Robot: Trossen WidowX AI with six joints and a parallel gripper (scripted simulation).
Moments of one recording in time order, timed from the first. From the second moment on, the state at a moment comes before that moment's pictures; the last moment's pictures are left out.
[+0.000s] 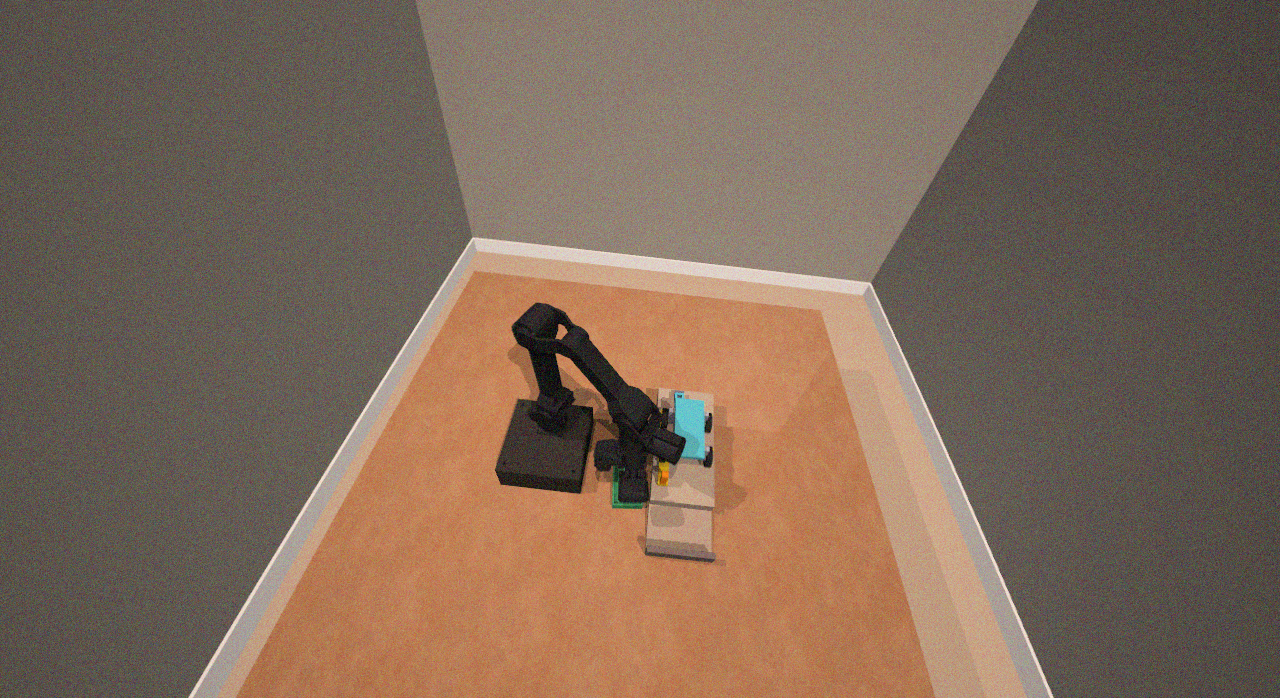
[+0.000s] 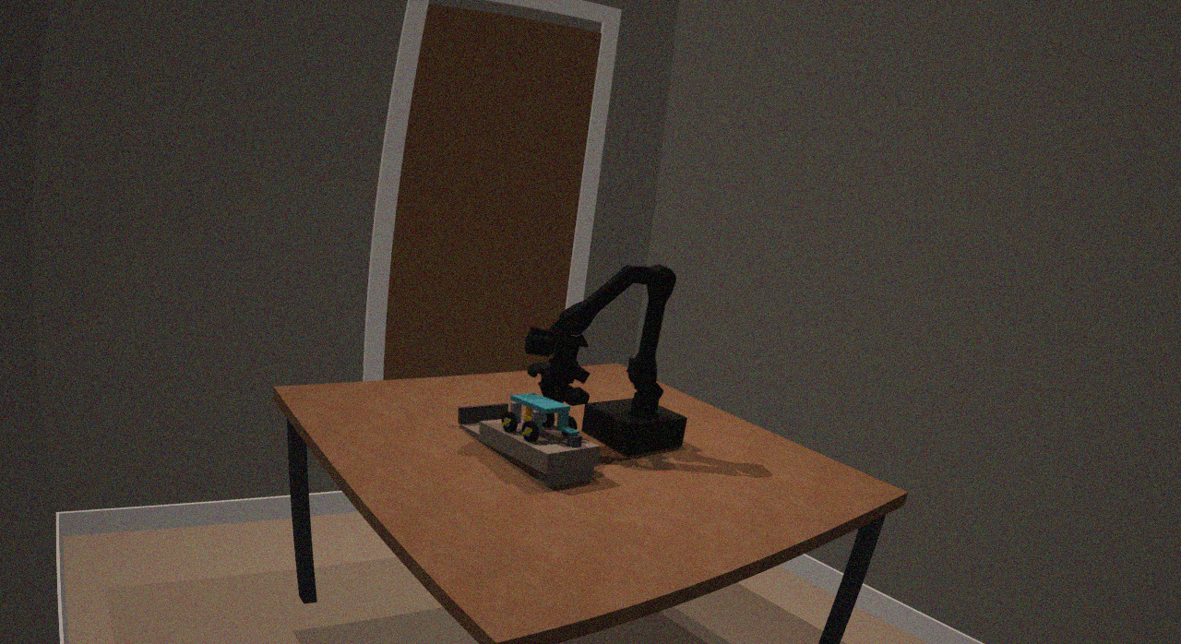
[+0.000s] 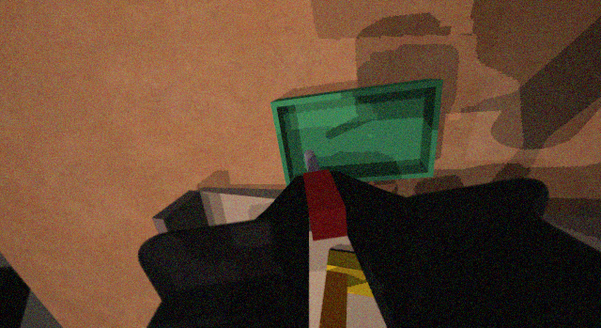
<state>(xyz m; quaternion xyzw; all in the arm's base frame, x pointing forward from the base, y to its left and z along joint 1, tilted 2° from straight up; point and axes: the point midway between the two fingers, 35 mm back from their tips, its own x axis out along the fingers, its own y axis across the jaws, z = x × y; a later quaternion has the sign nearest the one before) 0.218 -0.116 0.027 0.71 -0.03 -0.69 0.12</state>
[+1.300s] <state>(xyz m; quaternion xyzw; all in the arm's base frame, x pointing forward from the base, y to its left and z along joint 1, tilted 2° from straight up) 0.217 -0.106 0.004 0.71 -0.03 -0.69 0.12</state>
